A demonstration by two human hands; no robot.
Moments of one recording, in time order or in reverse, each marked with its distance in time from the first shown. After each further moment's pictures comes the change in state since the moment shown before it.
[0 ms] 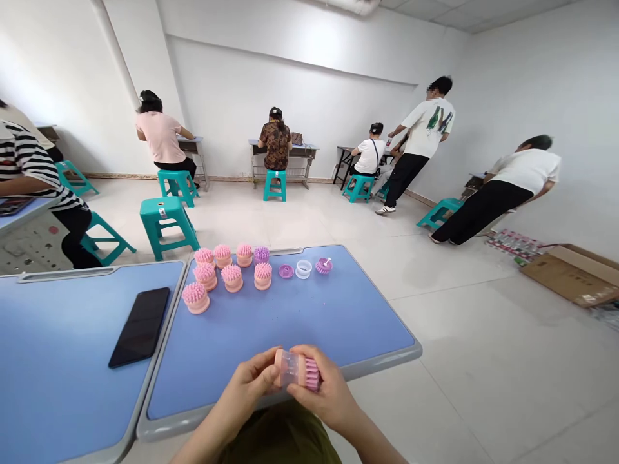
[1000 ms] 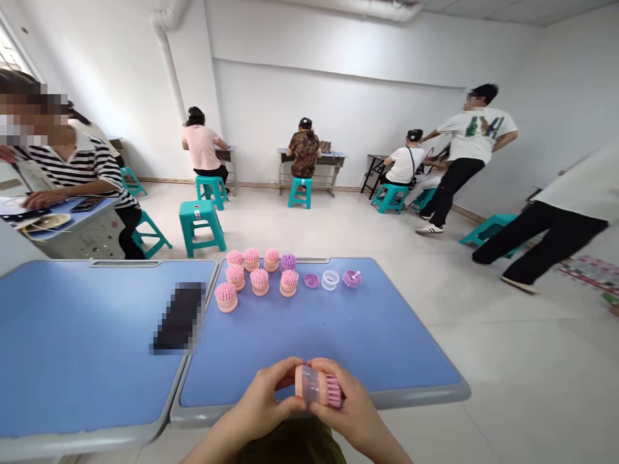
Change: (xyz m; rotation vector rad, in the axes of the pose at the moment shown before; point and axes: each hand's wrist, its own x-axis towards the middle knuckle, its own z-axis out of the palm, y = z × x) left_hand -0.008 0.000 -0.008 0.258 -0.057 0.293; right_hand 0.008 0.006 -0.001 -0.045 -0.119 -0.054
